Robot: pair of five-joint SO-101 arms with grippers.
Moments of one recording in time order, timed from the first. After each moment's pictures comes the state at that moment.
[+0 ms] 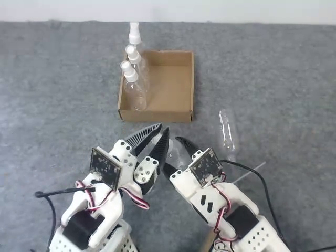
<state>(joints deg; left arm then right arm) 29.9 -101.6 76.5 48.8 7.4 -44.7 -102.6 95.1 33.4 1.9</state>
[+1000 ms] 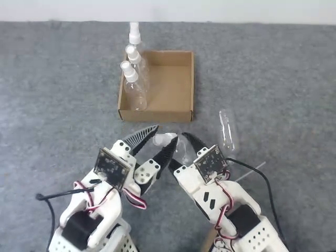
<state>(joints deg) 27.3 -101.6 74.8 53.8 2.9 -41.1 -102.7 94.9 33.4 1.9</state>
